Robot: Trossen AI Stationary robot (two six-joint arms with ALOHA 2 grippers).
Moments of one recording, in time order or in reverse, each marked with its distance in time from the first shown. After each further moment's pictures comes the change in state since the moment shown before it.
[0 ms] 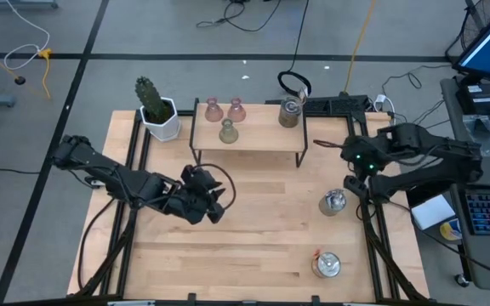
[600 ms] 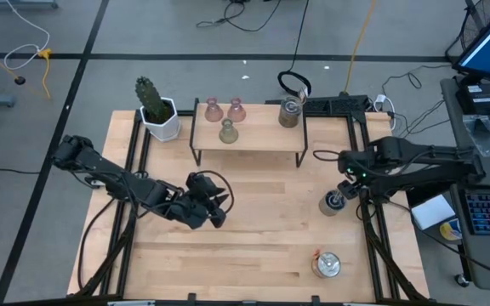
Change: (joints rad) left arm -0.013 0.005 -0.177 0.269 -0.019 -0.012; right arm 0.000 -0.067 -0.304 0.004 -0.037 0.387
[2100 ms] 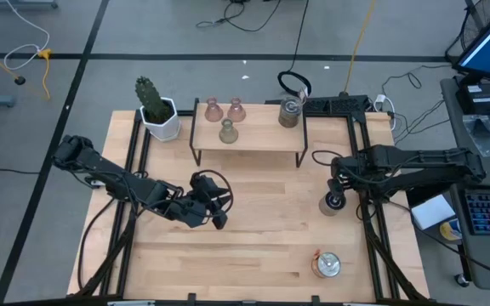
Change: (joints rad) left arm 0.000 0.000 -0.011 0.115 0.007 0.088; right arm 0.000 -0.011 -0.201 0.208 0.011 0.358
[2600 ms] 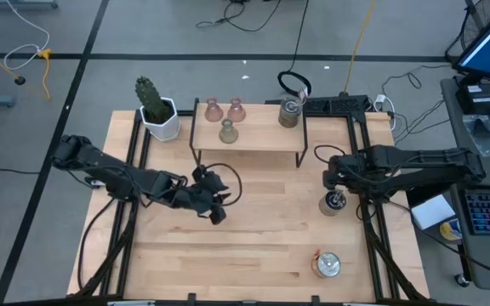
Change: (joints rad) left arm 0.103 -0.012 0.002 -0.110 0.205 0.194; right arm 0.001 0.001 0.000 0.119 0.012 0.291
